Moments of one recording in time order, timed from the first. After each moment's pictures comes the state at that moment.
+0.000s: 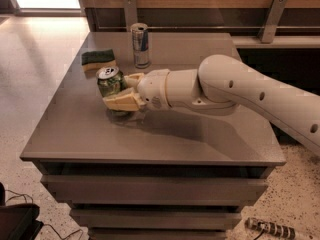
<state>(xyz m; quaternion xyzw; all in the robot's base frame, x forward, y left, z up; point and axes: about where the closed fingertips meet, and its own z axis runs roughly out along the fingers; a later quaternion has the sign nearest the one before) 0.557 0.104 0.869 -0.49 0.63 0.34 0.49</state>
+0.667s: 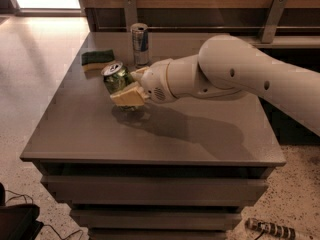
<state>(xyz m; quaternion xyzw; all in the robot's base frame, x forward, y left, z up) 0.560 0.081 0.876 -0.50 0.68 0.28 0.45</state>
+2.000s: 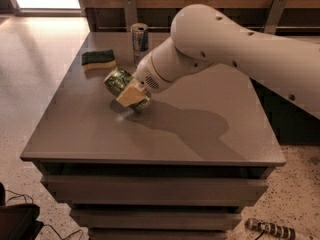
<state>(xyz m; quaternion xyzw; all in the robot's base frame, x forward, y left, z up) 0.575 0.071 0.852 -0.55 0.75 0.18 0.33</state>
